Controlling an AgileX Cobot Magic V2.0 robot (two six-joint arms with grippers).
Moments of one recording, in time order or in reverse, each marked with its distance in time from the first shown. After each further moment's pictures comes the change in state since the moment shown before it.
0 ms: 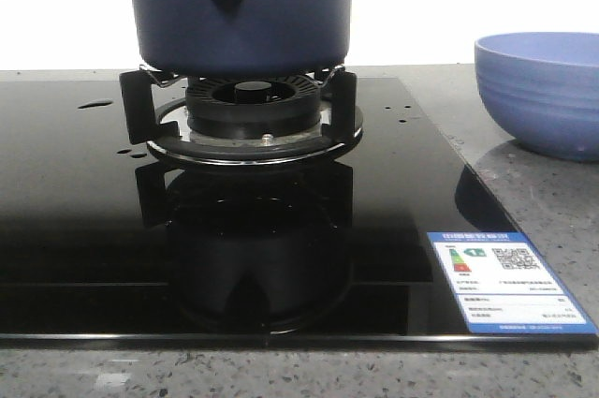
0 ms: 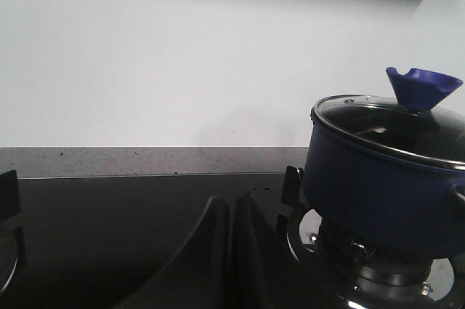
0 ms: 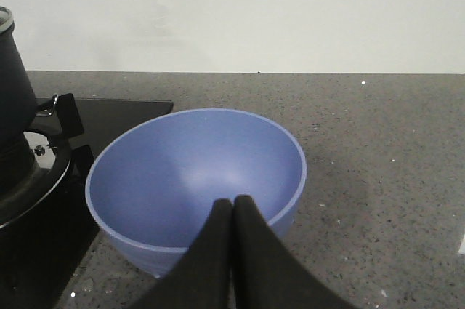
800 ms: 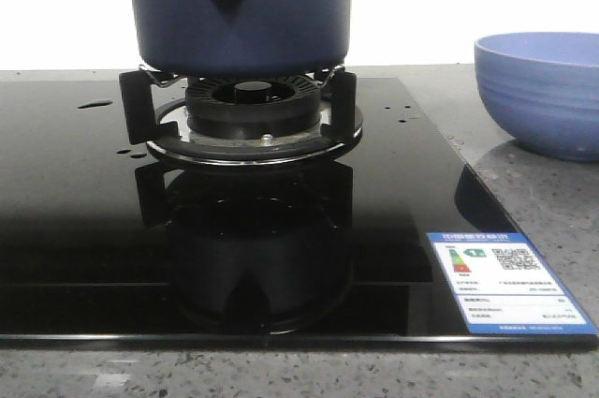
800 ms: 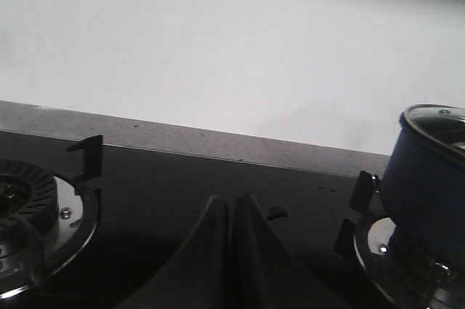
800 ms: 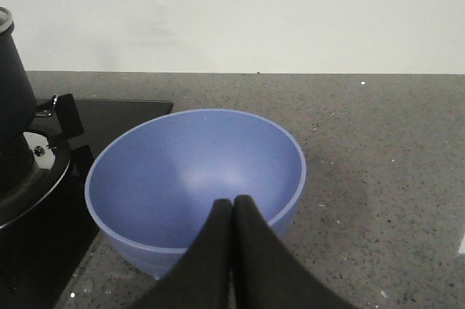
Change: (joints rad) left arm 0.000 -0.002 0.000 0.965 -0.127 -1.030; right arm 0.000 0.000 0.000 0.001 0.000 0.000
